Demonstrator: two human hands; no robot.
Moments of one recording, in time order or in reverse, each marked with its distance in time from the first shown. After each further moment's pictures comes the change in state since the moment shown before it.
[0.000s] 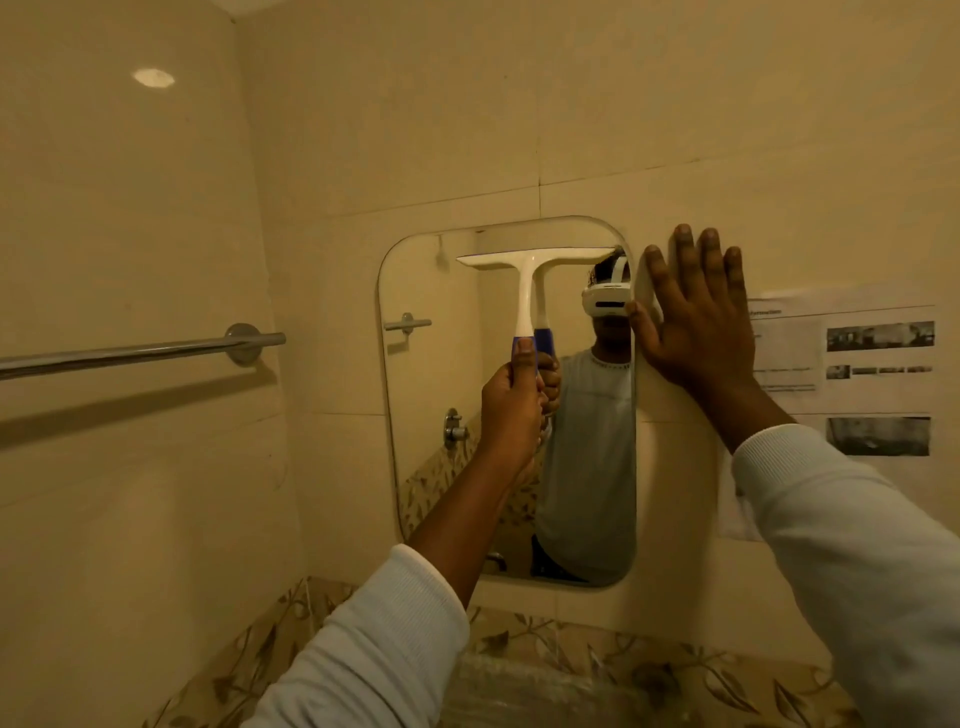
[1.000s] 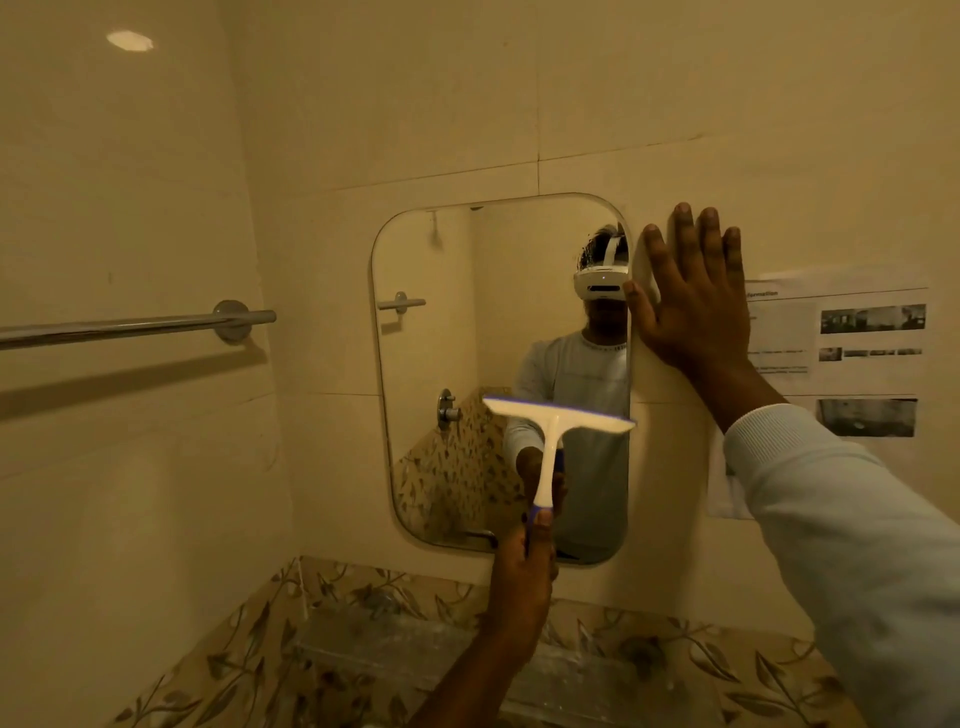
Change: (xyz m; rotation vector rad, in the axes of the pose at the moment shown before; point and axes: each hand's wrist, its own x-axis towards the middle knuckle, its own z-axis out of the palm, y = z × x) left_hand -0.110 -0.153 -0.053 0.189 -0.027 -0.308; right_hand 0.001 0.002 0.004 -0.018 0.007 0.008
